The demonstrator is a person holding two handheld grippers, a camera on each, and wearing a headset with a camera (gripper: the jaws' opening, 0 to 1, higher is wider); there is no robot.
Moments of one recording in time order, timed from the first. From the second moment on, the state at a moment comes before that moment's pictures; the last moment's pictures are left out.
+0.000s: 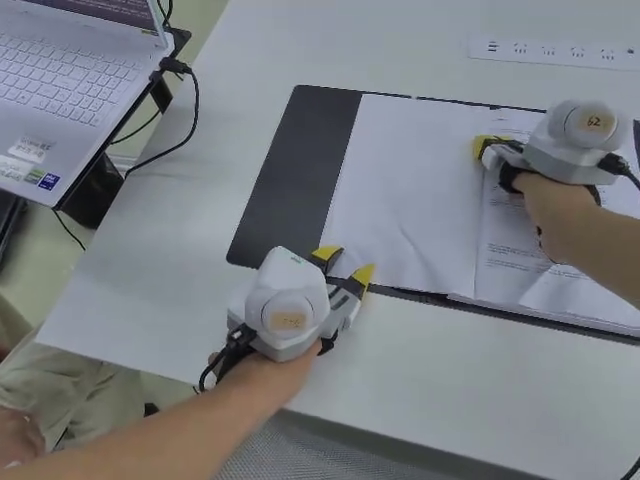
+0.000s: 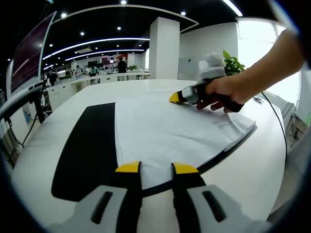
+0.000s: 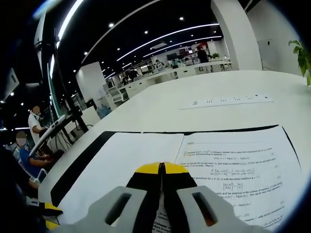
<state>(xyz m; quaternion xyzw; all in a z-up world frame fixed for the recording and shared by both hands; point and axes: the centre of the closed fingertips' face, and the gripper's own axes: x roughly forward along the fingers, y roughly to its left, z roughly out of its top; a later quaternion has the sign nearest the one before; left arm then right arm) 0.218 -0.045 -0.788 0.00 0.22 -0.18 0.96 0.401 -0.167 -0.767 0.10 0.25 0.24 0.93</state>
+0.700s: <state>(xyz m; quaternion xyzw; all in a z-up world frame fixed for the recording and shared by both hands) 0.219 -0.045 -0.790 0.00 0.22 -0.18 0.96 0.351 -0.169 -0.765 0.14 0.26 0.24 0.92</state>
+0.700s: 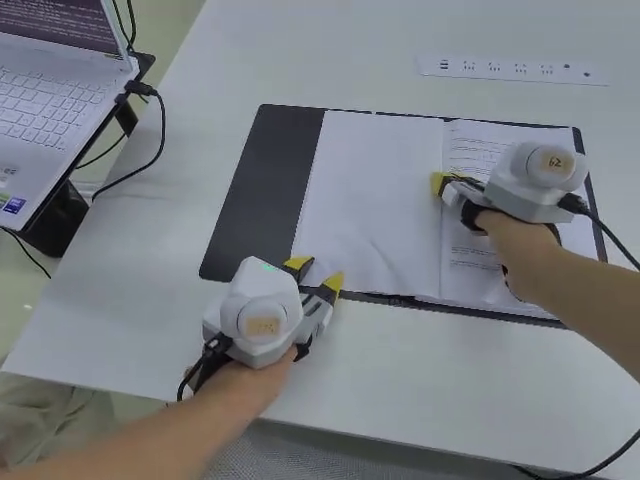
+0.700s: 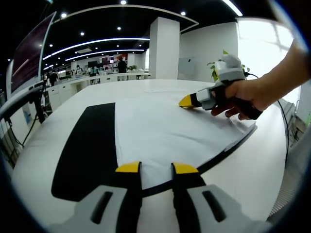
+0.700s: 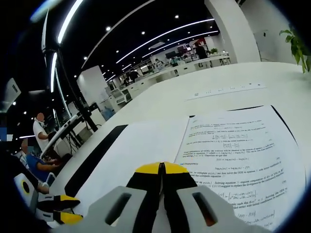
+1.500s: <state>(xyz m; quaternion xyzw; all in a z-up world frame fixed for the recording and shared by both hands) 0.217 -0.045 -0.787 0.00 0.22 -0.18 0.96 0.296 -0.170 -0.768 0.15 0.28 0.25 0.91</state>
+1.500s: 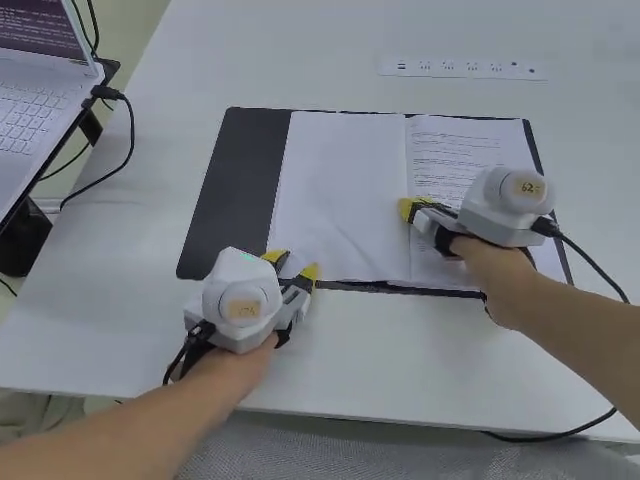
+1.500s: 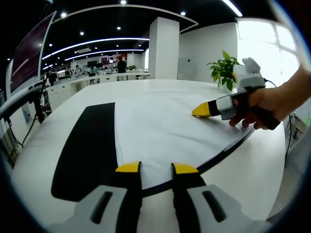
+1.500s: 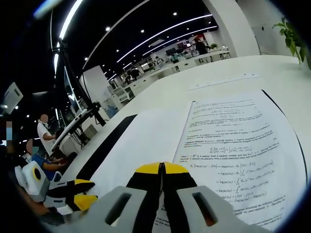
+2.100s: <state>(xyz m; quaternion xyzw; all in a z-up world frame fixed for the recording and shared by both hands) 0.217 -0.045 -0.787 0.00 0.22 -0.18 0.96 0.249 -0.165 -0.772 0.13 0.29 0.28 0.90</state>
